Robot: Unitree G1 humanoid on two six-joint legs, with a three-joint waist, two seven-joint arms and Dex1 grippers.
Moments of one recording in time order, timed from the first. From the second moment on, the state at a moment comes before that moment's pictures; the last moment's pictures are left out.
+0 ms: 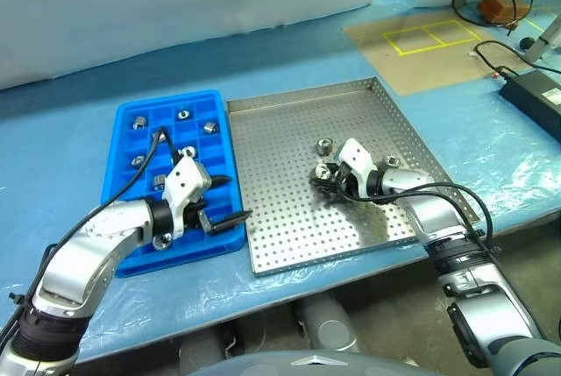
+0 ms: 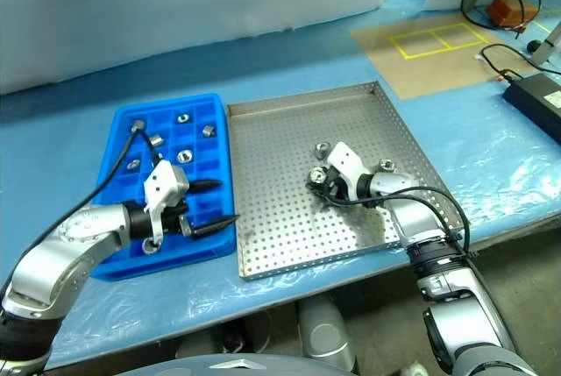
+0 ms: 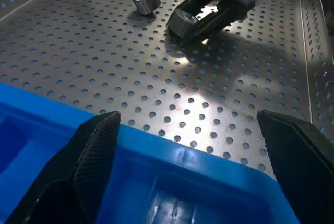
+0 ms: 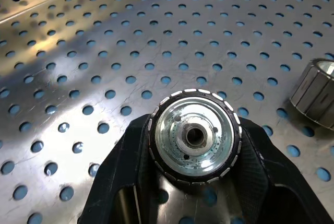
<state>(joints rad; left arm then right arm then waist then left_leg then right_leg) -0.03 0.68 0.00 -0.53 -0.47 0.59 -0.81 -0.51 -0.46 0.20 0.26 0.10 0.30 0.89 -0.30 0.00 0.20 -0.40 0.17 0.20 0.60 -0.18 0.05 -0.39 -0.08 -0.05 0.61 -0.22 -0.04</state>
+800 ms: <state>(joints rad) 0.18 0.75 0.48 -0.69 -0.57 0.67 -0.64 -0.89 -0.06 0.33 0.63 0.06 0.20 0.94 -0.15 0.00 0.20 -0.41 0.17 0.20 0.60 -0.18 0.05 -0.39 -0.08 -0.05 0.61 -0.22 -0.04</state>
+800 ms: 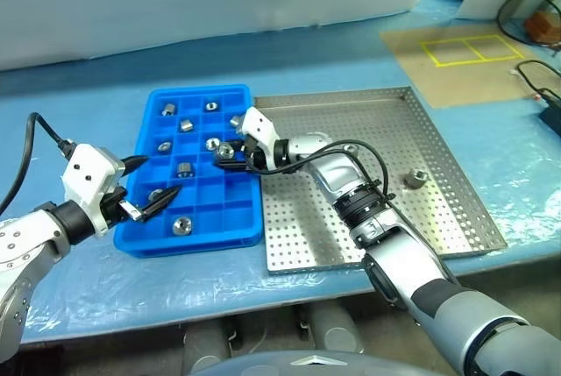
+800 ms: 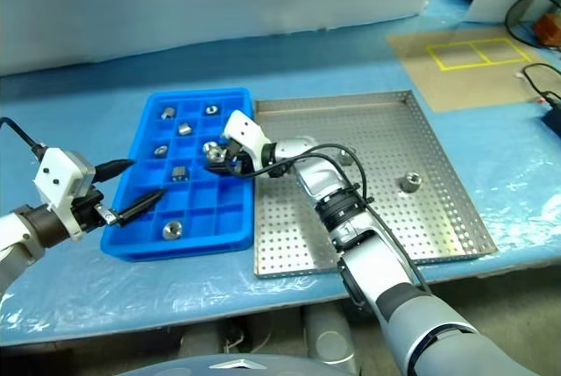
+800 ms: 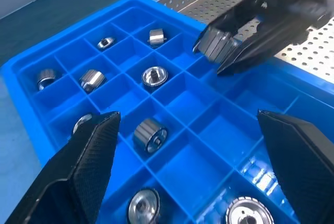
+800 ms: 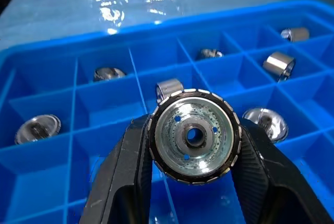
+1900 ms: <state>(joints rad) -0.05 0.73 0.21 -0.59 -0.58 0.68 -0.65 -0.77 -0.43 0.08 0.42 0.14 0.30 0.91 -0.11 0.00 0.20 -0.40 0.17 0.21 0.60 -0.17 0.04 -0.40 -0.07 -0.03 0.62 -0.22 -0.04</state>
